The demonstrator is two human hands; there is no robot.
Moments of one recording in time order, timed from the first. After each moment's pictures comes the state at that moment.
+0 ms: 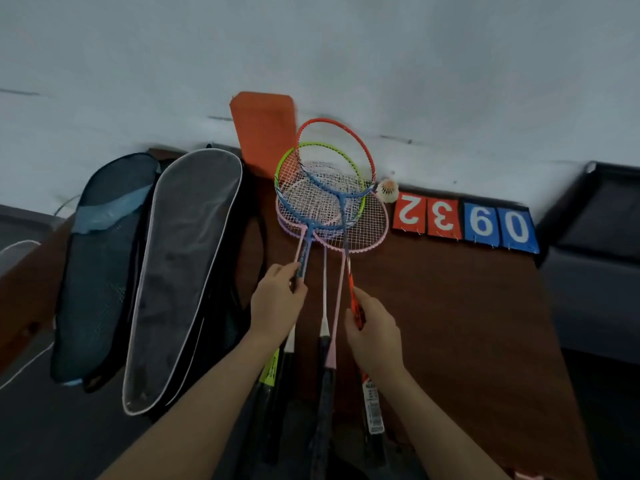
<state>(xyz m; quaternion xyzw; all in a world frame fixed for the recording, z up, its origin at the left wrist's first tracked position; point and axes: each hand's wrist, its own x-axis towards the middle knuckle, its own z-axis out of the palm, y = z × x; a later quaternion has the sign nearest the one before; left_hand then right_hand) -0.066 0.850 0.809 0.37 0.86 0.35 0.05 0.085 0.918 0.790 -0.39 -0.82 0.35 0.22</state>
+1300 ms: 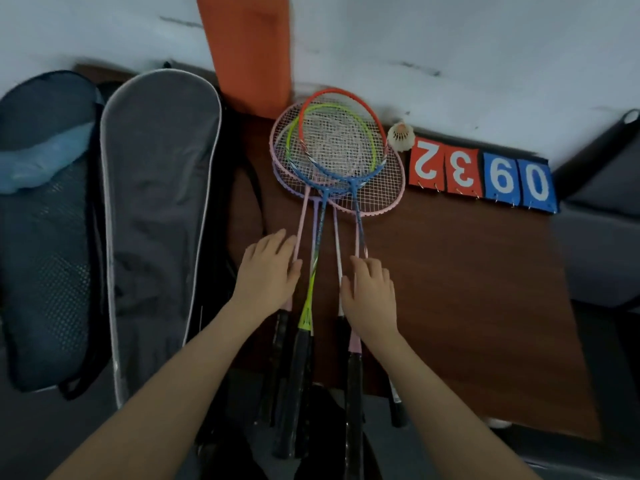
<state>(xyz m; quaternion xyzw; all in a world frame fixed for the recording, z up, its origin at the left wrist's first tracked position) -0.154 0.848 0.744 0.55 0.82 0.15 0.06 0.011 0.925 0.737 -0.47 -0.86 0.20 0.10</state>
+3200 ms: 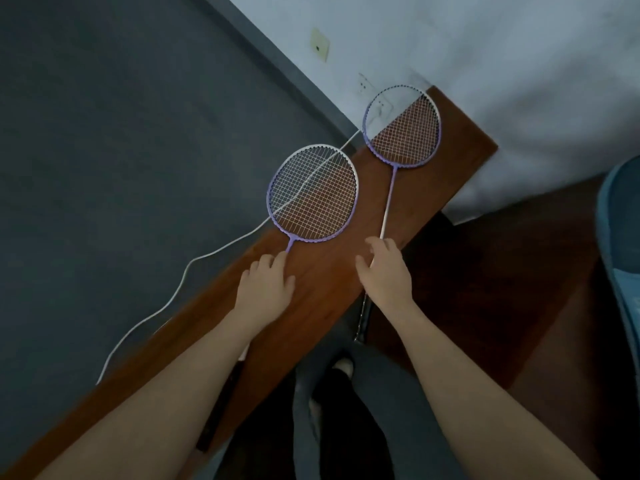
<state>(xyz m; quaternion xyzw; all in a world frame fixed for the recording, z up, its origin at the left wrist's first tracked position) -0.895 0.290 0.561 0.17 0.94 0.15 0.27 -0.845 0.485 0.585 -0.28 -0.92 0.26 -0.12</state>
